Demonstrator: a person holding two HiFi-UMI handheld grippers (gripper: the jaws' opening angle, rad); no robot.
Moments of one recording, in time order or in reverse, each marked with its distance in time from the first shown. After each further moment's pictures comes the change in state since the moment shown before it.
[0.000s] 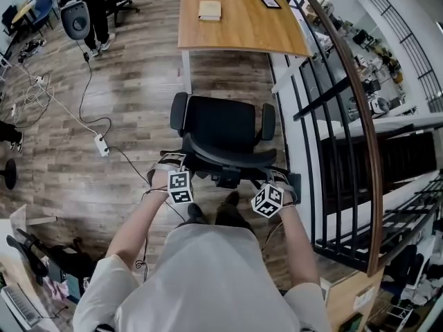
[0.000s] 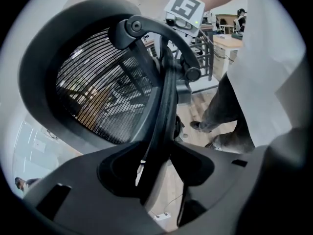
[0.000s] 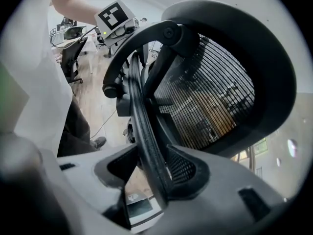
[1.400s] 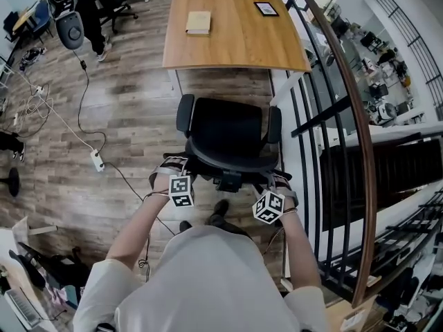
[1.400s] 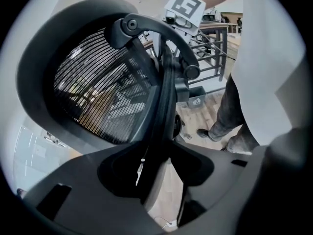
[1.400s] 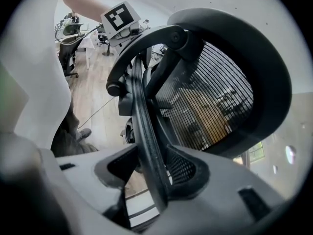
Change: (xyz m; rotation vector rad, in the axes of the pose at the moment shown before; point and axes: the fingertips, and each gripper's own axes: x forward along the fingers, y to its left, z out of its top) left arm 0.100 0.130 0.086 0.017 0.007 0.011; right arm 0.049 -0.166 -0.067 -0.054 -0.029 -0.040
